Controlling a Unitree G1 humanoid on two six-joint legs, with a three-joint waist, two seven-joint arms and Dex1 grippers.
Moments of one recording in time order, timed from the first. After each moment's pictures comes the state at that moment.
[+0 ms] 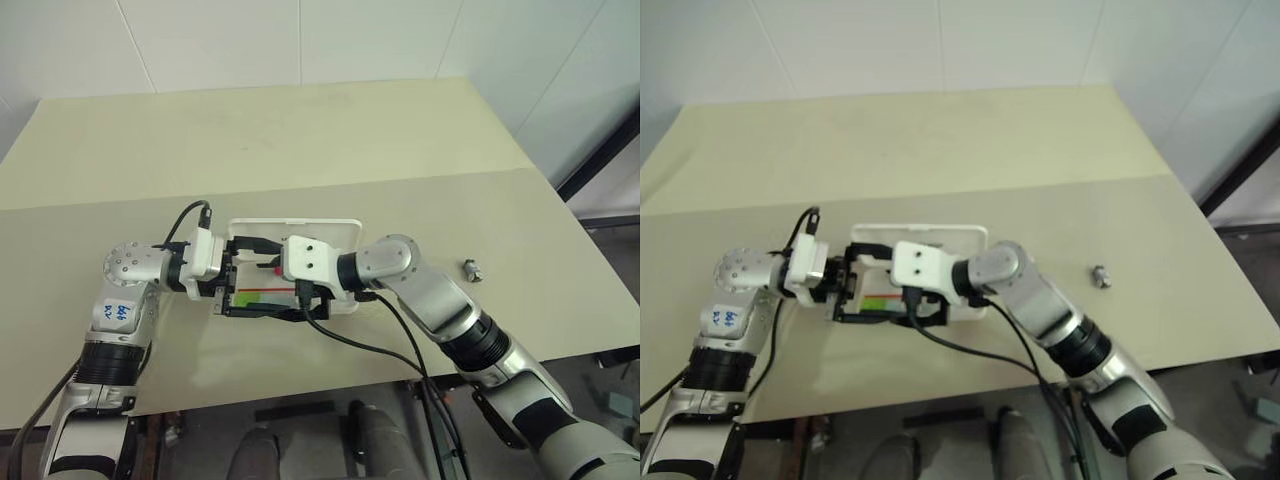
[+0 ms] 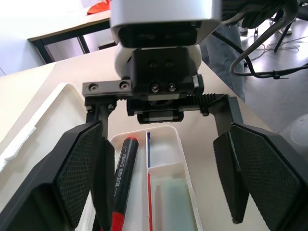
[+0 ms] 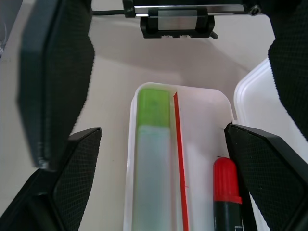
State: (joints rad) left arm -0.50 0.59 0.02 0.13 -0.43 -0.06 -1.39; right arm -0.77 -0.34 0.53 -0.20 0.05 0.61 0.99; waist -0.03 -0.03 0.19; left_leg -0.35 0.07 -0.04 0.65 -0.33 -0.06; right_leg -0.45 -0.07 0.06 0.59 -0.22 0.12
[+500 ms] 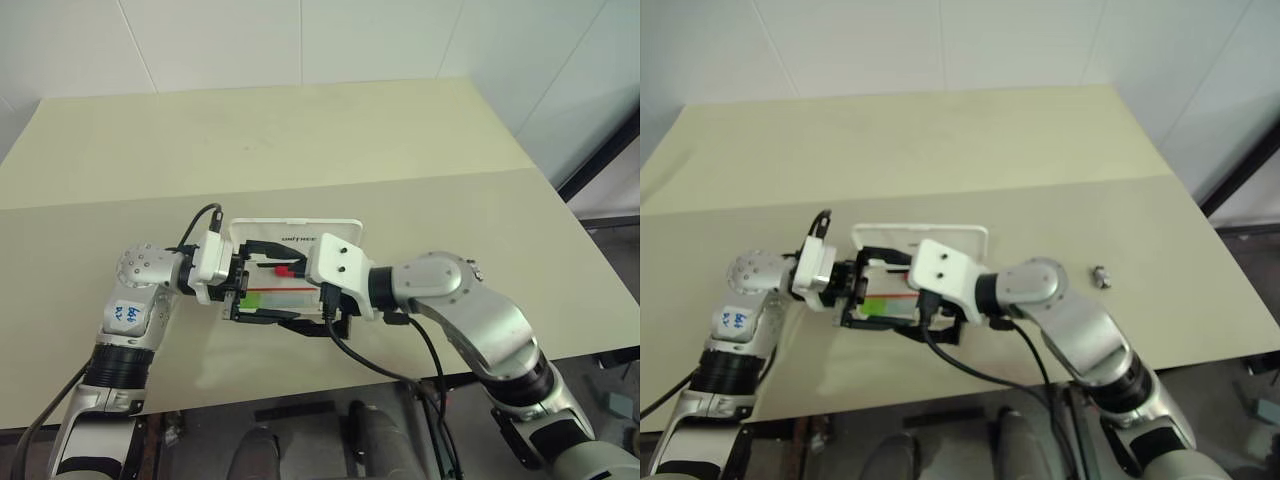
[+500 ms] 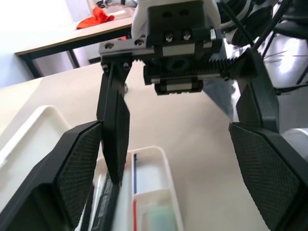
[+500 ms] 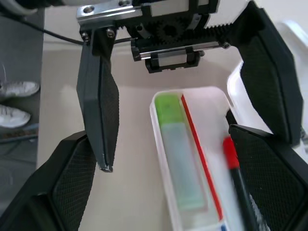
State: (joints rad) left arm -0.49 0.55 -0.02 0.05 -0.47 -0.02 -1.39; right arm -0.65 -0.39 0.36 -0.66 0.22 1.12 0.82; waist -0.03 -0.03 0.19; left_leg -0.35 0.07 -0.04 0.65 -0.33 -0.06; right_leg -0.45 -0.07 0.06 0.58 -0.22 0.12
